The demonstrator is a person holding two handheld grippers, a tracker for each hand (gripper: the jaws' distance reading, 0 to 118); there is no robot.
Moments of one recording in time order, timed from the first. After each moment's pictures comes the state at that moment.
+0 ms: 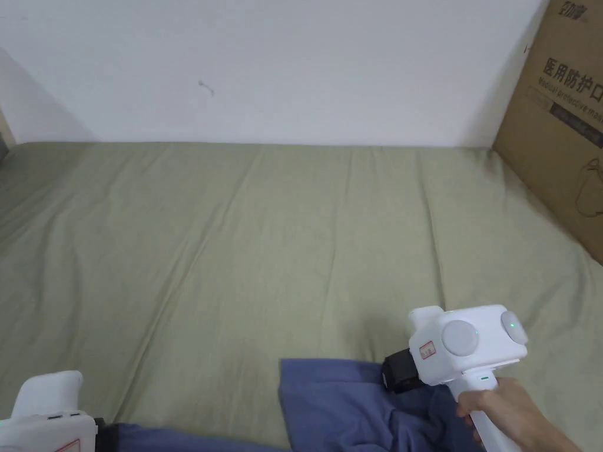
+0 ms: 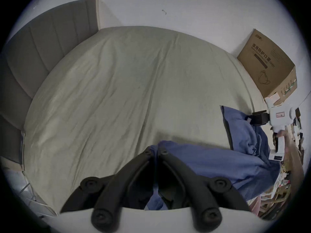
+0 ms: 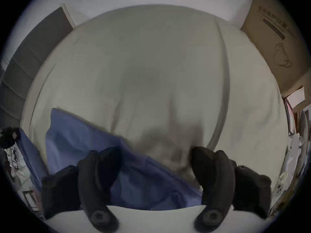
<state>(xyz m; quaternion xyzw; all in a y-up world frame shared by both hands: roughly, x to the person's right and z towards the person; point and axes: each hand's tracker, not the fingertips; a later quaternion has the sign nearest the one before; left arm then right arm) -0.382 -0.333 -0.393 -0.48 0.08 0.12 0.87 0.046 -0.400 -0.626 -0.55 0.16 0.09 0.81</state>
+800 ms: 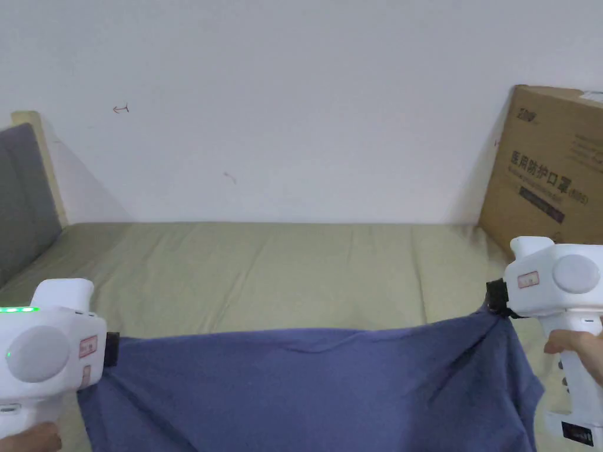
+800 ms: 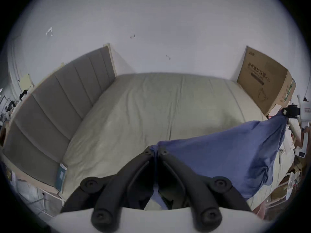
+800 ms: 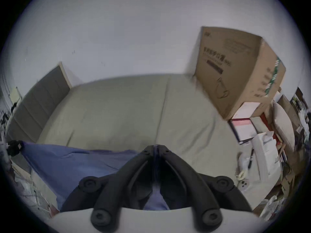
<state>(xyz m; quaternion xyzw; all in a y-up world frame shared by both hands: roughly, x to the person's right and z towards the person) -0.380 -0.159 -0.357 -0.34 0.14 0.03 0.93 0.131 -0.135 -0.526 -0.36 0.08 0.01 0.93</state>
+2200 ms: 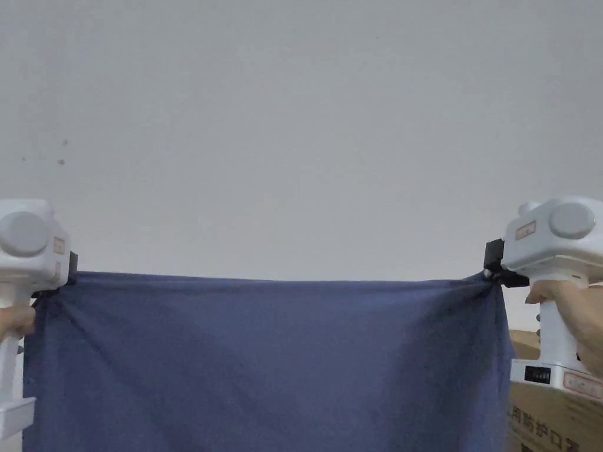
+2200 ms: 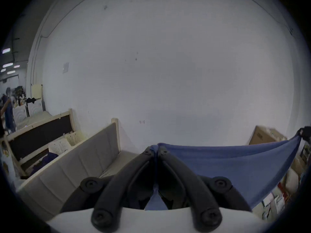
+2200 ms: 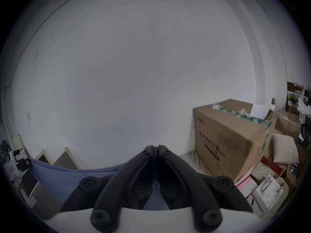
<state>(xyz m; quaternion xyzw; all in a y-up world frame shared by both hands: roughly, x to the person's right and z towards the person) -0.447 0.143 -0.564 -0.08 0.19 0.06 0.98 0.115 0.186 -0.673 -0.11 0.04 -0.10 0.99</state>
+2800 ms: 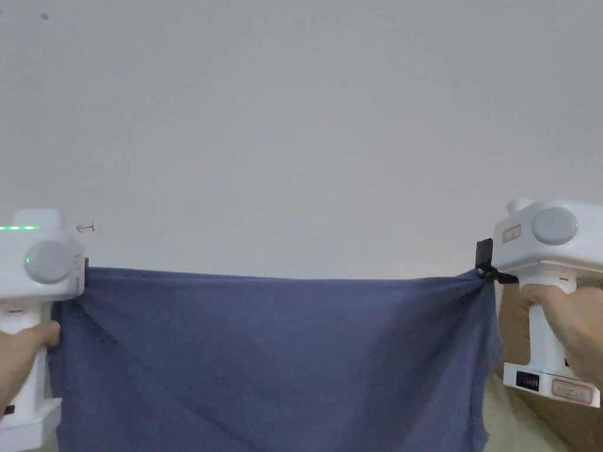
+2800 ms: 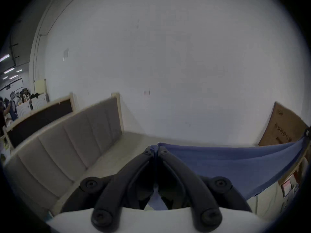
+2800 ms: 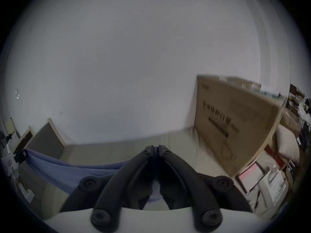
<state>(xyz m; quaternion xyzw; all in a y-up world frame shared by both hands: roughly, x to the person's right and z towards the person) -0.466 -0.077 -0.666 -0.17 0.23 0.05 0.96 0.070 -0.023 -0.770 -0.23 0.03 -0.05 0.97</state>
